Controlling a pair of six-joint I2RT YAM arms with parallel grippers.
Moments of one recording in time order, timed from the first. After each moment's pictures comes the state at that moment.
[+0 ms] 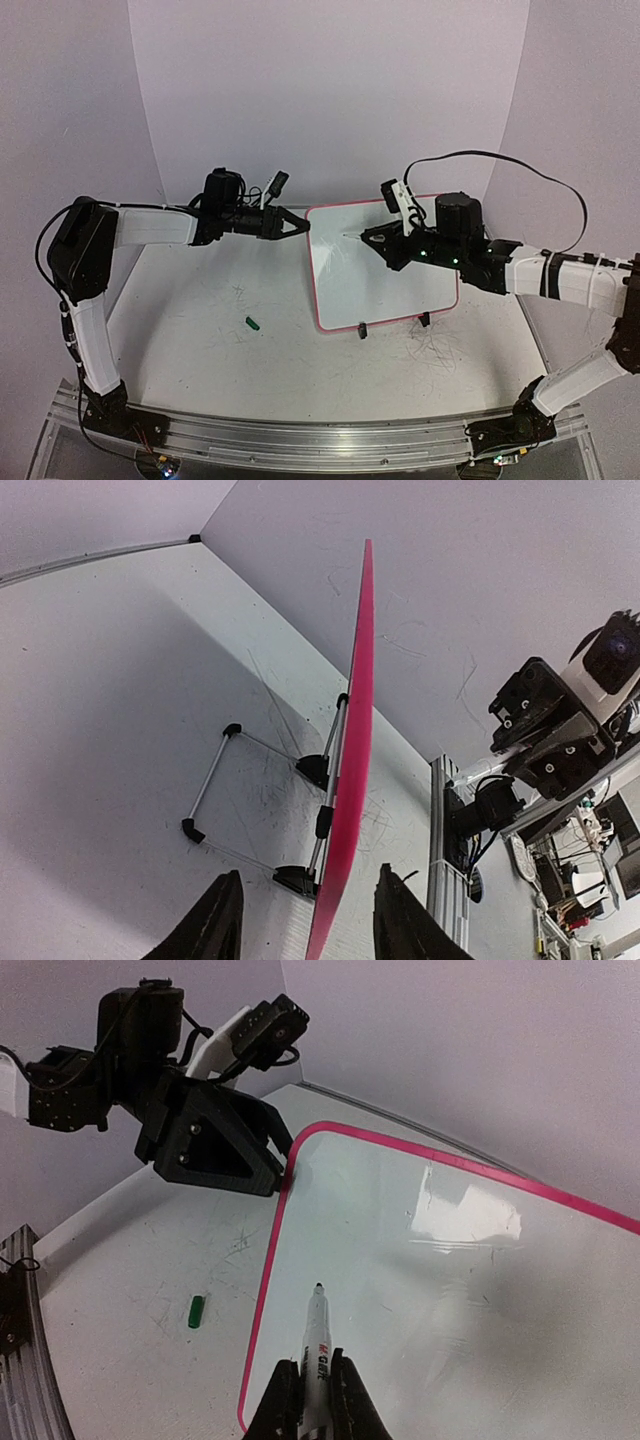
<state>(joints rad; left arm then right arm) -0.52 1.91 1.34 0.25 0.90 -0.42 0.70 1.40 0.95 0.15 -0.21 0.08</state>
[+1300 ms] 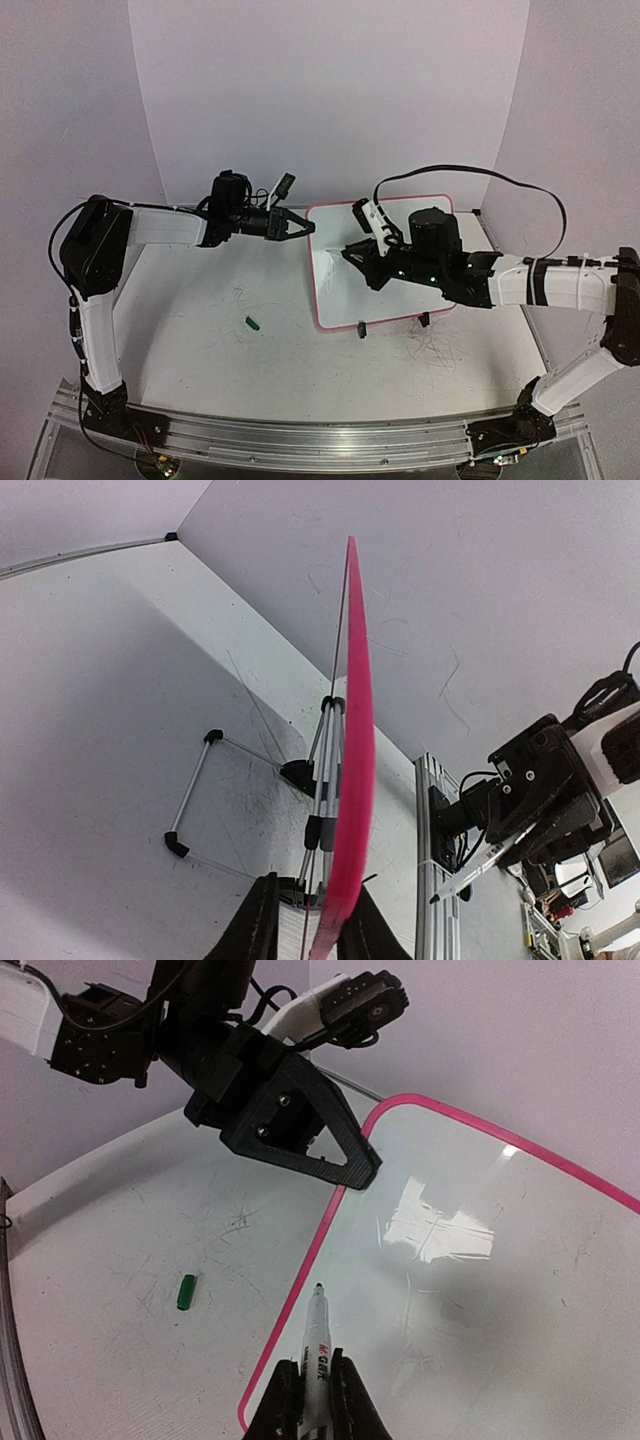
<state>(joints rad) -0.53 2.00 1.39 0.32 0.96 -0.47 0.84 1.46 0.95 0.19 -0.05 -0.03</state>
